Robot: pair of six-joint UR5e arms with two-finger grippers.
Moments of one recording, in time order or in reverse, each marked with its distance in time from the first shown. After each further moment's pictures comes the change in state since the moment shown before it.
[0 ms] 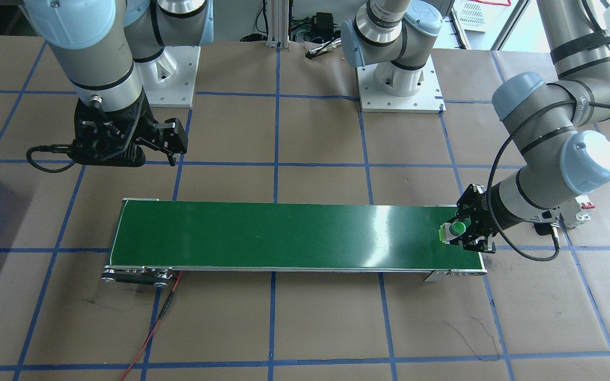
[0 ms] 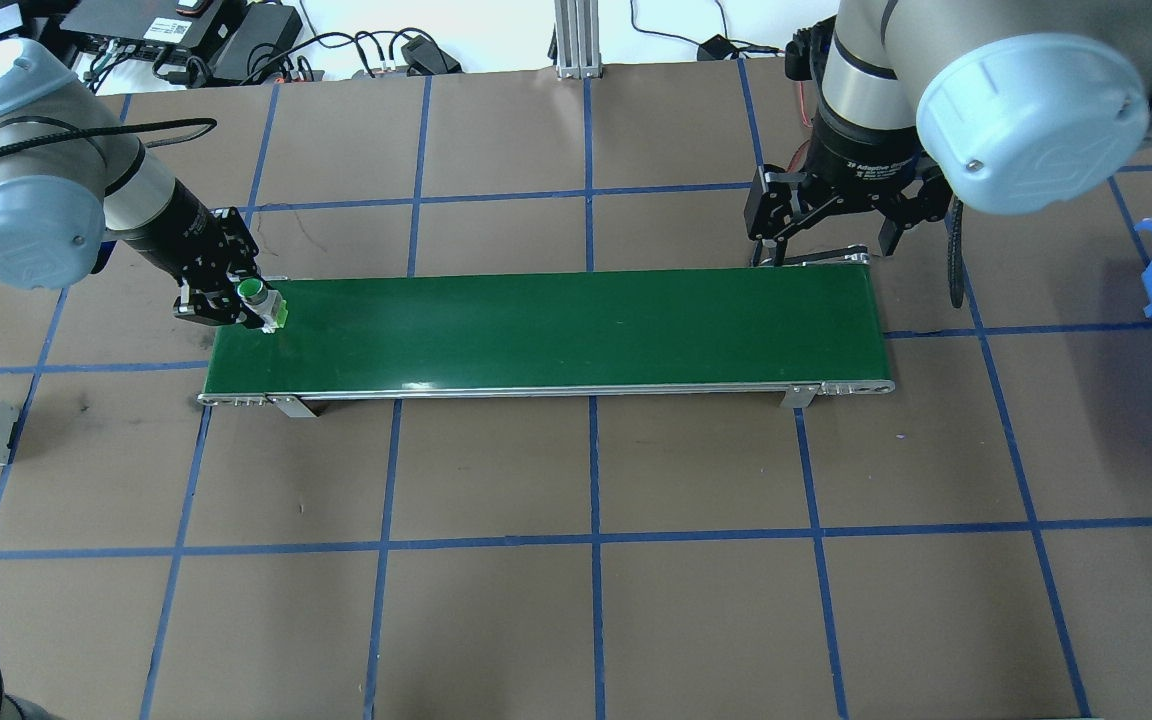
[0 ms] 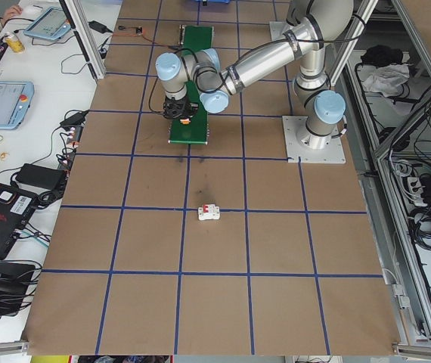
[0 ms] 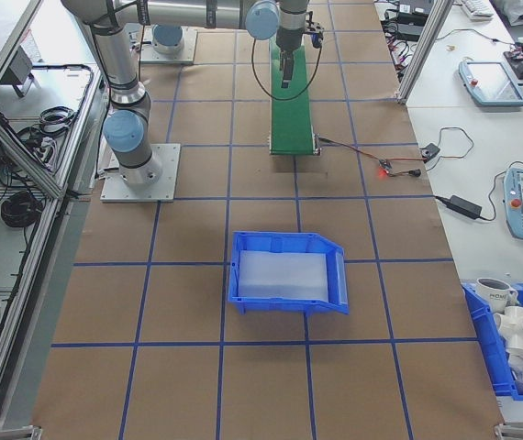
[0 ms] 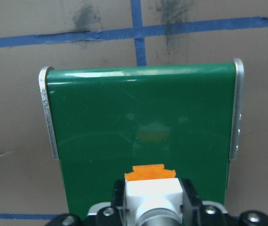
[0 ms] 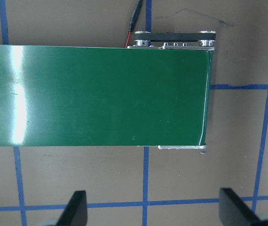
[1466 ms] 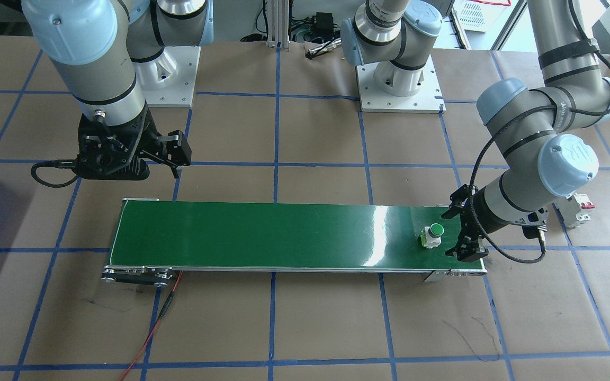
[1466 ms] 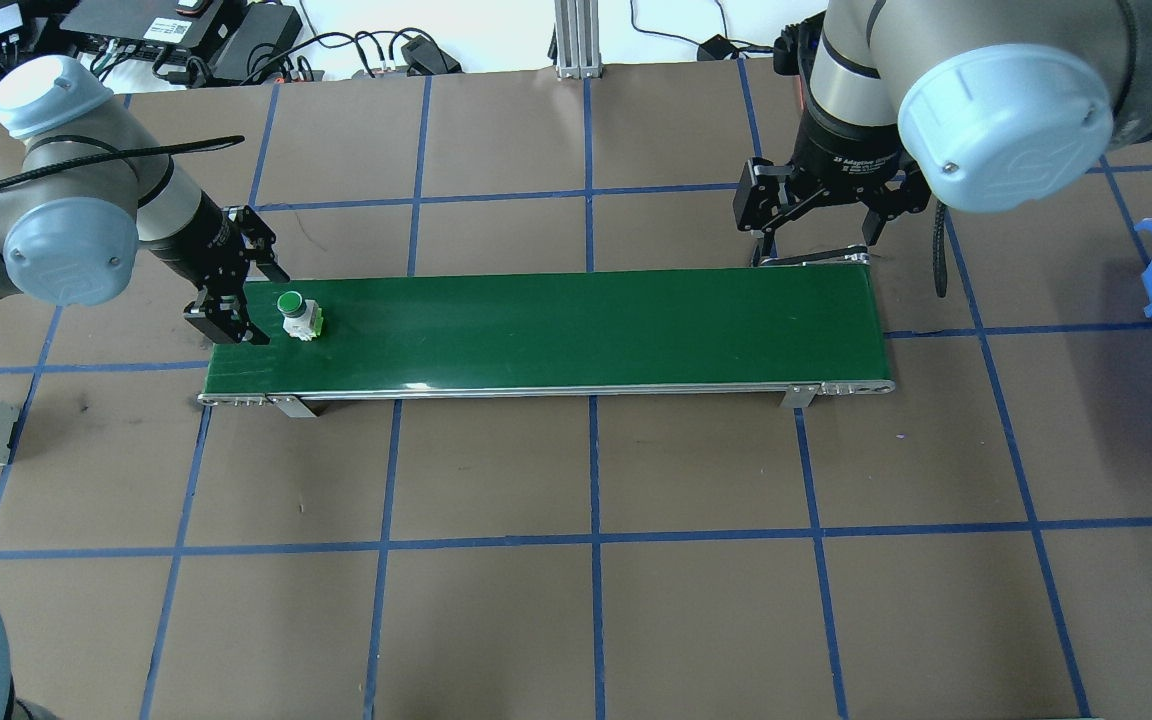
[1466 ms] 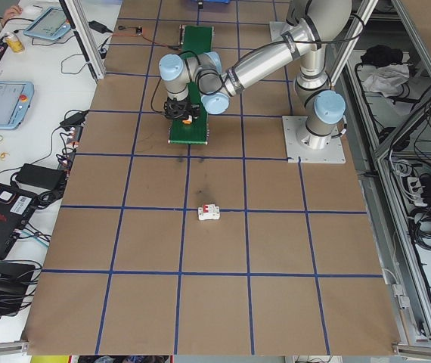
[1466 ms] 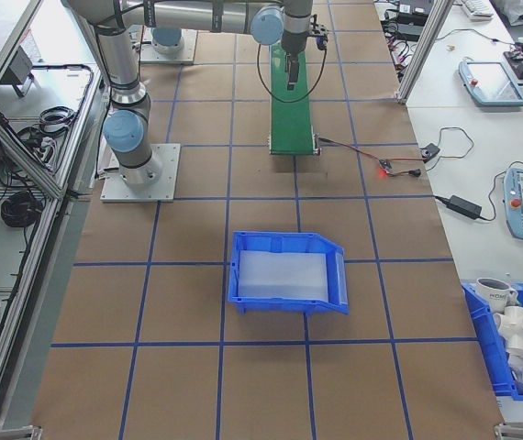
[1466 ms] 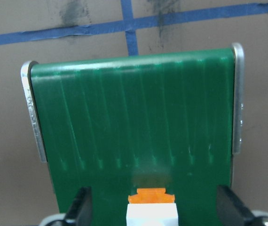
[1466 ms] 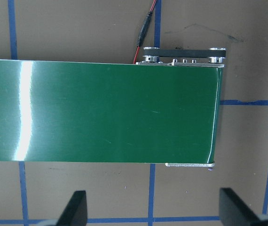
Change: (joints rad) left arm -0.032 -0.008 -0.037 0.075 0.025 0.002; right arm 0.000 0.029 0.000 -0.058 0.018 -0.016
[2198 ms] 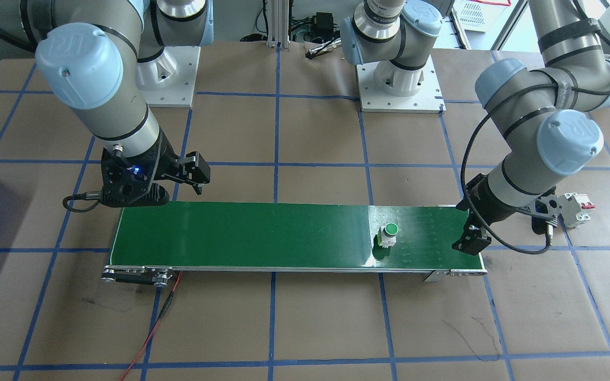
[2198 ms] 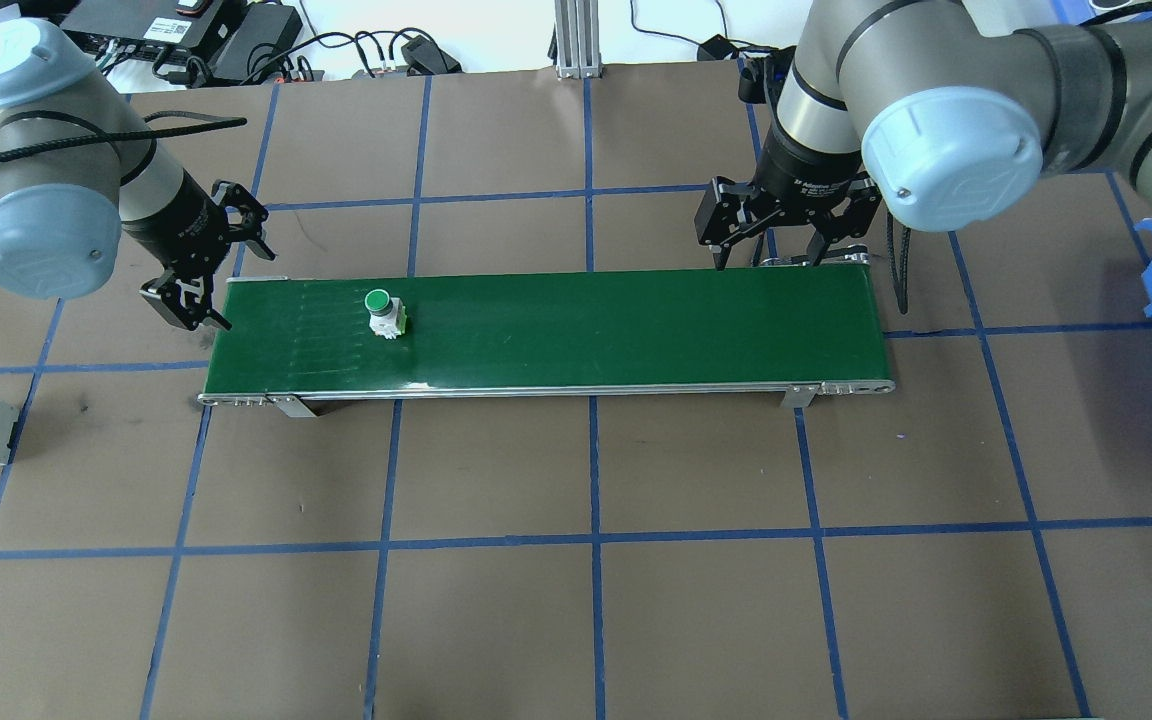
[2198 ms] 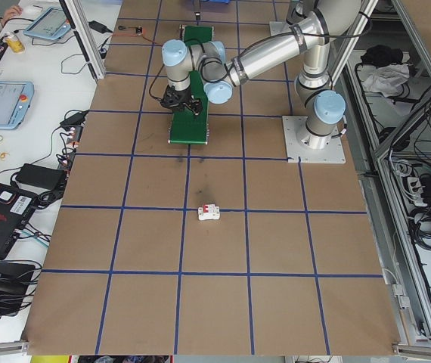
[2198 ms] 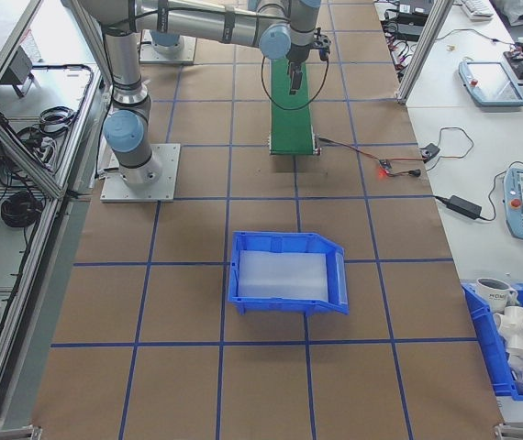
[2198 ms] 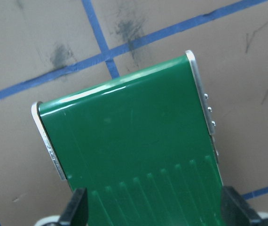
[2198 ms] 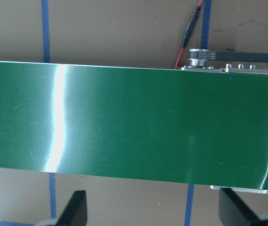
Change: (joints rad) left arm -0.022 0.077 0.008 -0.006 0.075 0.247; right arm -0.005 0.065 0.041 -0.088 0.131 -0.029
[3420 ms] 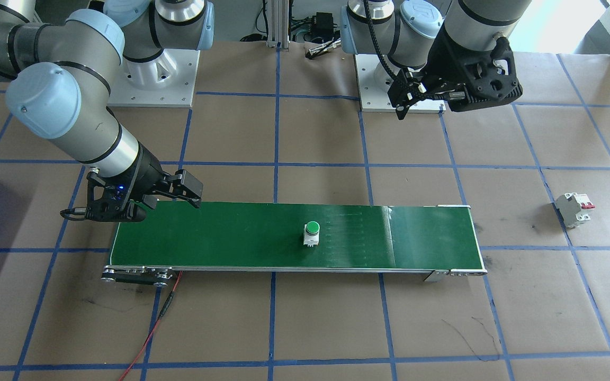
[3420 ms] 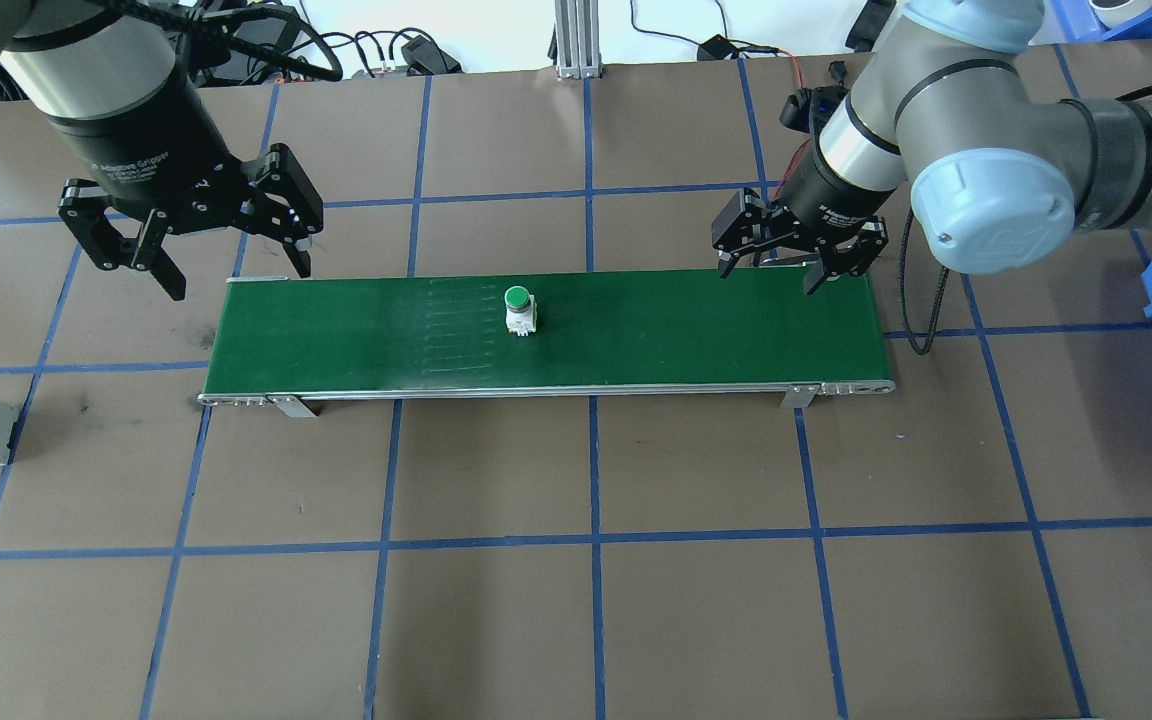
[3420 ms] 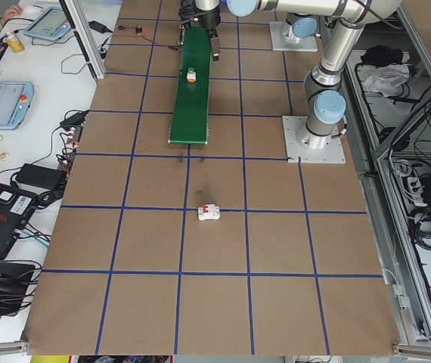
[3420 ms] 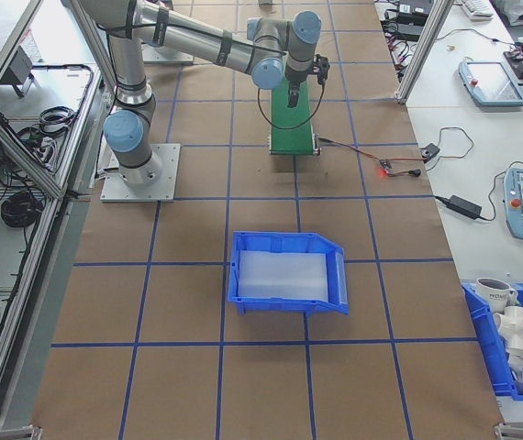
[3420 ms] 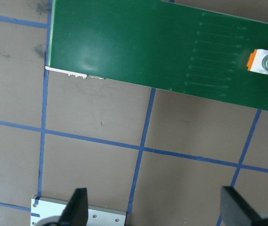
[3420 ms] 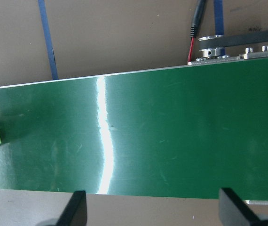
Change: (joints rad) left arm -0.245 0.239 0.291 -0.646 0.058 0.768; right arm -0.102 -0.003 0.124 -0.118 0.183 0.052
